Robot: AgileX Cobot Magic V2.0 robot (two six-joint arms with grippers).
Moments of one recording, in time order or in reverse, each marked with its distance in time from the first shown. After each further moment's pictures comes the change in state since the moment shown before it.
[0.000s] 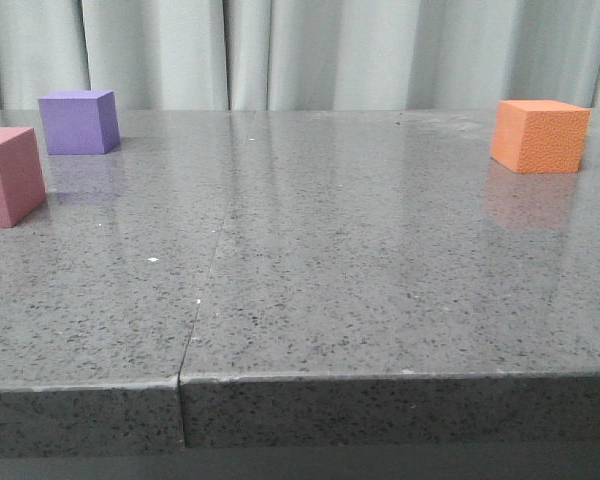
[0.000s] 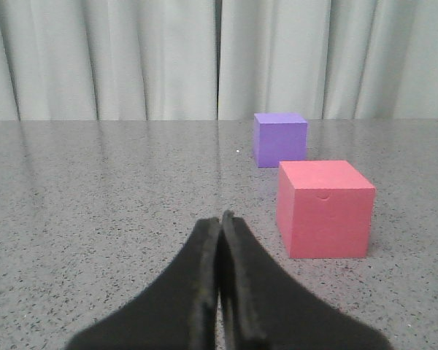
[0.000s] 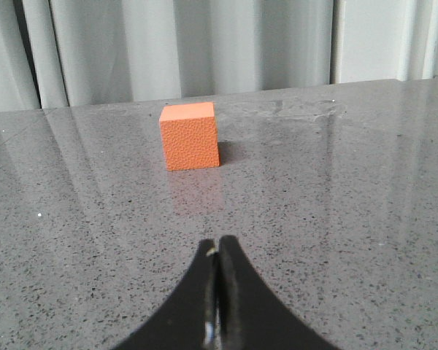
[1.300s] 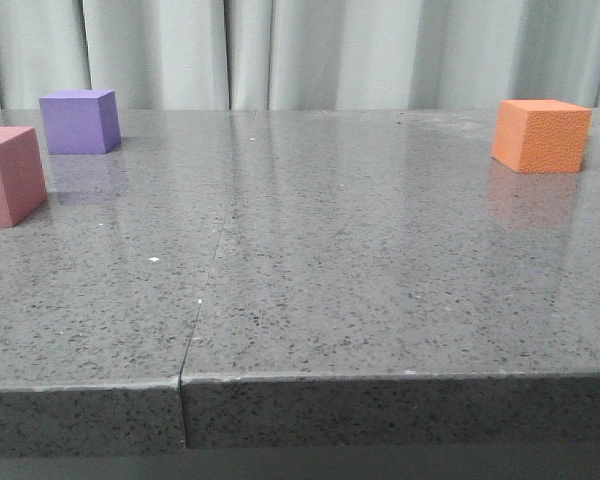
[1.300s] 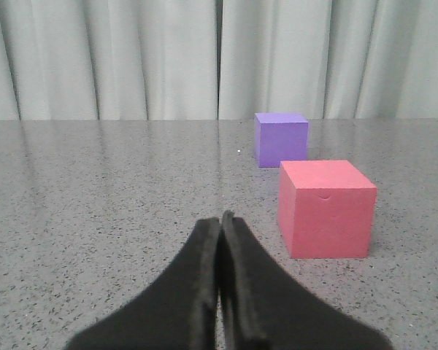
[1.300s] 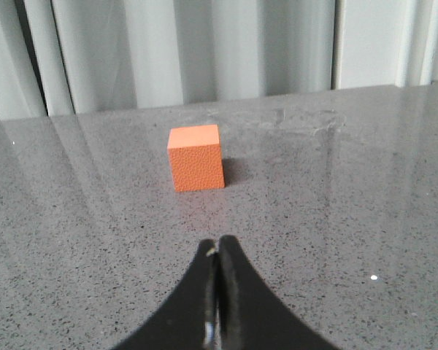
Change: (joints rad) left arm 0.000 0.000 0.000 0.000 0.000 0.000; right arm 0.000 0.113 -0.270 0.006 0.227 0.002
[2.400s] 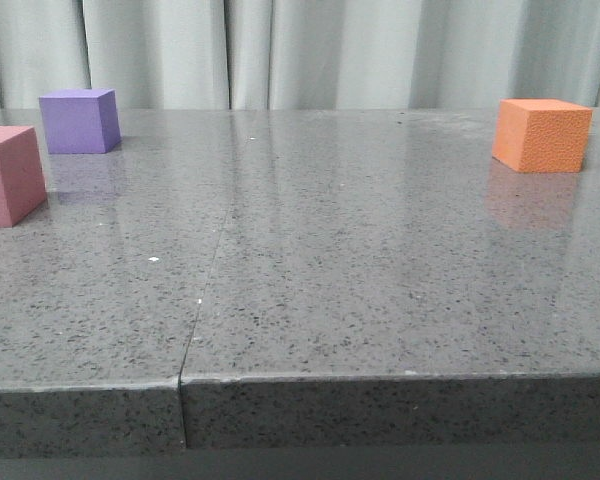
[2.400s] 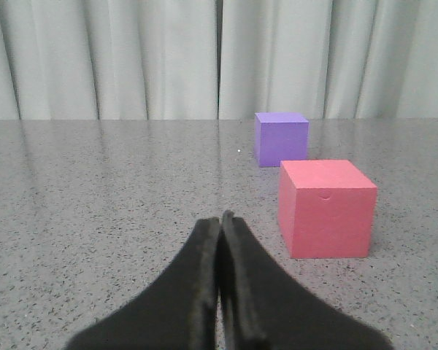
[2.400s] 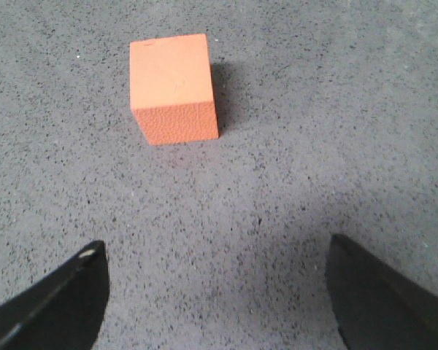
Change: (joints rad) left arm 0.000 0.000 0.000 0.000 0.000 0.000; right arm 0.000 1.081 -0.851 0.000 0.431 -0.002
